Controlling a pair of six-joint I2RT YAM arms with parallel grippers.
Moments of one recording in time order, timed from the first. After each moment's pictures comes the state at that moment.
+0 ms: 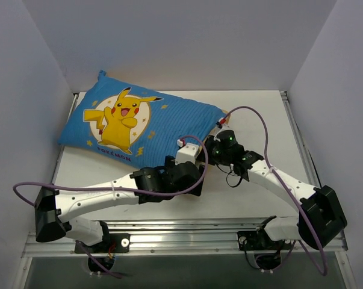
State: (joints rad) left arm -1.26 1.36 1.21 -0.63 -0.50 -0.73; right arm 0.58 1.29 0.80 -0.10 -0.11 0.82
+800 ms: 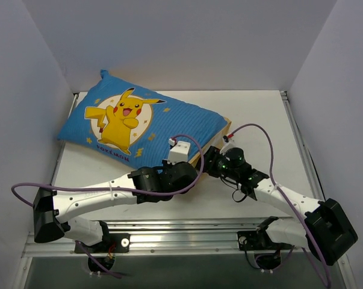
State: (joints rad) left arm -1.26 1.37 1.21 -0.73 -0.70 -0.78; right arm 0.59 1.16 0.50 0.20 -0.18 0.91
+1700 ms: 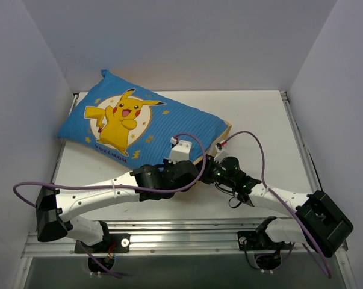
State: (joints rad) left arm -1.25 1.40 1.25 -0.76 -0.67 -0.76; right arm 0.68 1.20 0.37 0.47 -0.22 0.97
